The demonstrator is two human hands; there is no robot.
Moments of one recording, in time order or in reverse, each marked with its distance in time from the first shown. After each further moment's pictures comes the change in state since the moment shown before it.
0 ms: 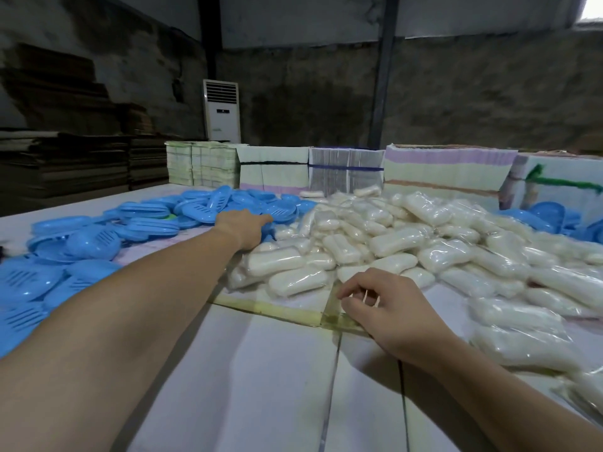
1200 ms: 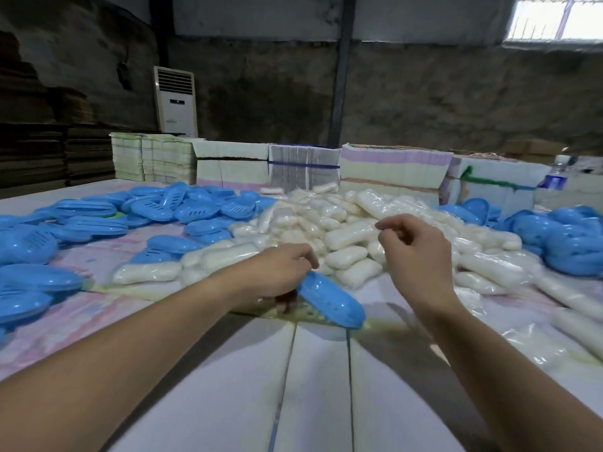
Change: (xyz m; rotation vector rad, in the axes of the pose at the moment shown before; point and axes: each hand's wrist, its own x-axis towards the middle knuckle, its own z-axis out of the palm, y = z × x) left_hand -0.121 0.117 -0.035 -1.057 -0.201 0.329; right_hand 0.006 0.007 -0.065 0.076 0.592 0.190
